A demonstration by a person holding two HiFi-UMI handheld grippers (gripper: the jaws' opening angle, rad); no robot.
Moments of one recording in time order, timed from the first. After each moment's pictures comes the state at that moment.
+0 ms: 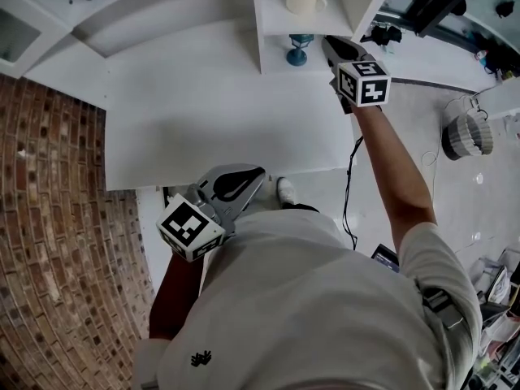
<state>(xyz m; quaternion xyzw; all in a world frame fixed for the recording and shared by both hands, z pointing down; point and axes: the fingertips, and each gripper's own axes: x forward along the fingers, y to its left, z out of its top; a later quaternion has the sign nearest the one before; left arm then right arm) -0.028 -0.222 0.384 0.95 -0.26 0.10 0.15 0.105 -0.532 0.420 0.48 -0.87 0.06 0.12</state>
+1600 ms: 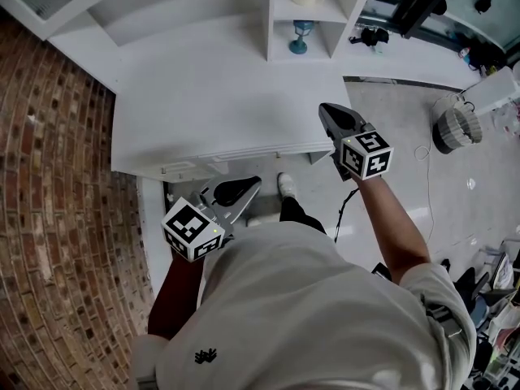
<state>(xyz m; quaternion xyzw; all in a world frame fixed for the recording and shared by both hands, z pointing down) -0.085 -0.072 0.409 0.95 -0.24 0.10 0.17 0.052 -0.247 0.446 0.43 -0.89 0.12 0.11</state>
